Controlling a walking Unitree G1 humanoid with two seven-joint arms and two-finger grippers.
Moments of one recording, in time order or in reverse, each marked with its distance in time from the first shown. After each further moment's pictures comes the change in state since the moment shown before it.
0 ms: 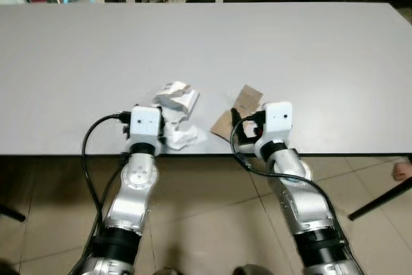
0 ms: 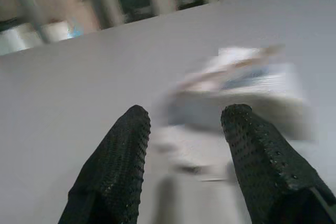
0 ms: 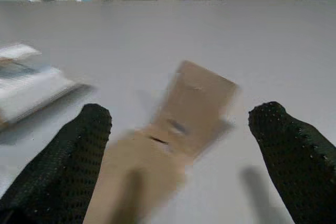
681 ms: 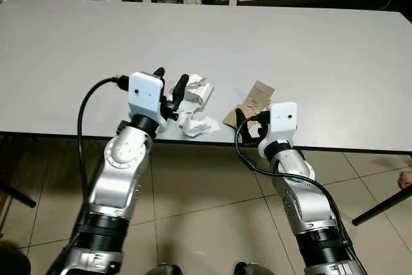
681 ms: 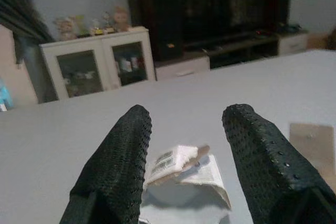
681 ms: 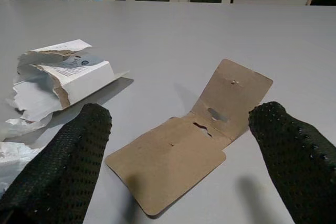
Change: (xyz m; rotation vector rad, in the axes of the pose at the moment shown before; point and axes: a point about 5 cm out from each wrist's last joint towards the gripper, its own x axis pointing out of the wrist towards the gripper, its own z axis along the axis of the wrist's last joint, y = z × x) left arm 0.009 0.018 0.063 -0.091 -0.213 -0.342; right arm 0.000 0.001 0.000 0.008 0.004 0.002
